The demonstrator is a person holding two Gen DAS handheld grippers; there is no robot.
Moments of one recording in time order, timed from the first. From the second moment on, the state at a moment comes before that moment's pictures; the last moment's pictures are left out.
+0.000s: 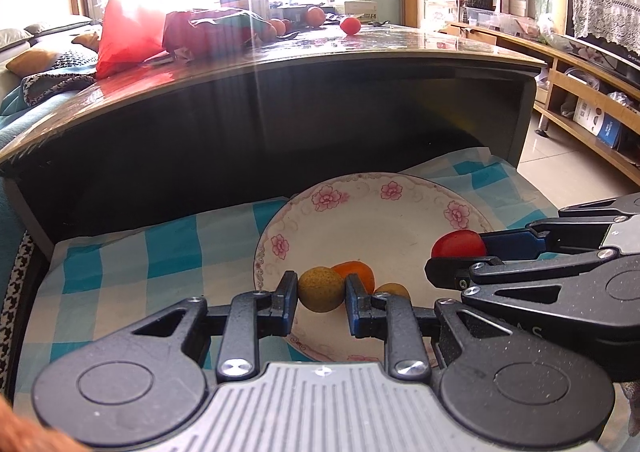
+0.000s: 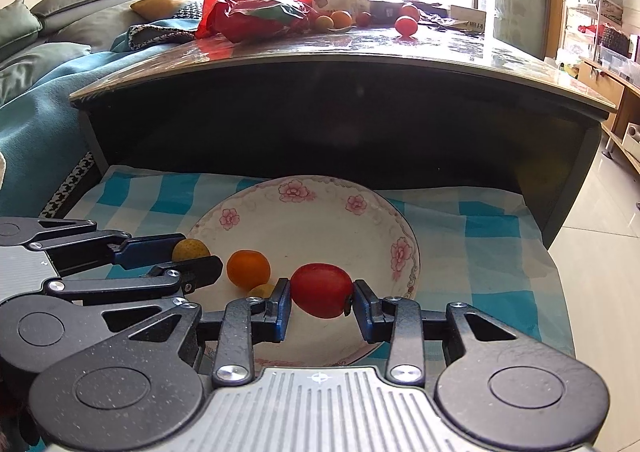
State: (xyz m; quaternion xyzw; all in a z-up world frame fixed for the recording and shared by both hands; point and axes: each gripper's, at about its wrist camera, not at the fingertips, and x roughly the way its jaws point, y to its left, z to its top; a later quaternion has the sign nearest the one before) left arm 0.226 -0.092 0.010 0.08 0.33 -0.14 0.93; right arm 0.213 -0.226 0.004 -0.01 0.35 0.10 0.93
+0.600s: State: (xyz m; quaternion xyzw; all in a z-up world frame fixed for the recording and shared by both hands) left arm 0.236 -0.092 -0.001 0.07 0.34 -0.15 0.93; right arm 0.228 -0.228 -0.010 -0.01 0.36 0.09 0.93
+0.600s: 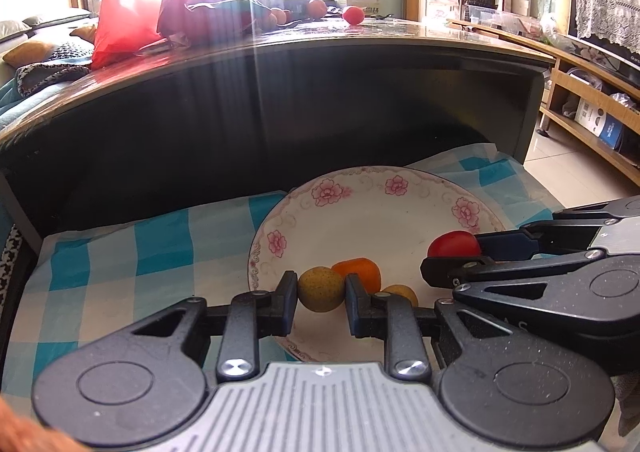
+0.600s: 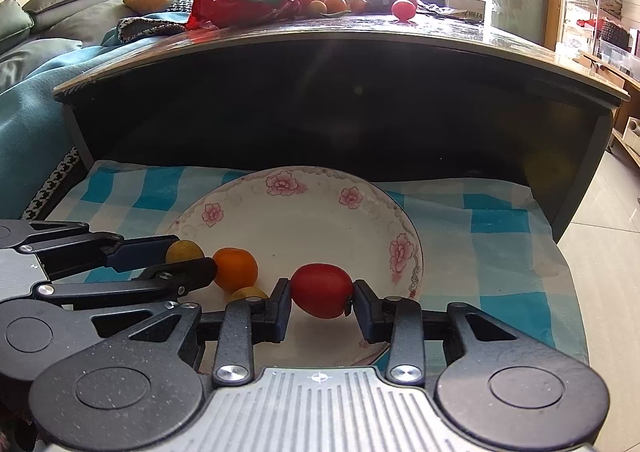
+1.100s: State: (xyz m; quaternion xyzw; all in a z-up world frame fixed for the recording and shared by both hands) left arm 0.237 -0.094 0.000 0.06 0.33 -0.16 0.93; right arm 0.231 -0.233 -0.012 0.00 0.36 0.08 0.93
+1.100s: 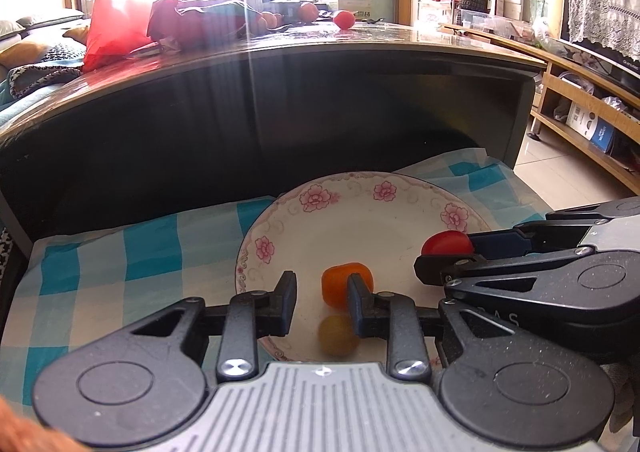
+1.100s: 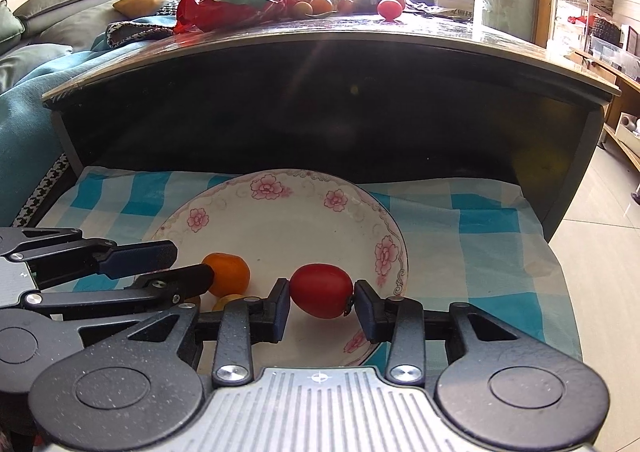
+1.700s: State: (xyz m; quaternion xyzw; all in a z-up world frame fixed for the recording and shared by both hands) left arm 0.238 -0.073 0.029 0.02 0.32 -0.15 0.94; right arm 0.224 -0.234 0.008 0.01 0.33 0.09 0.94
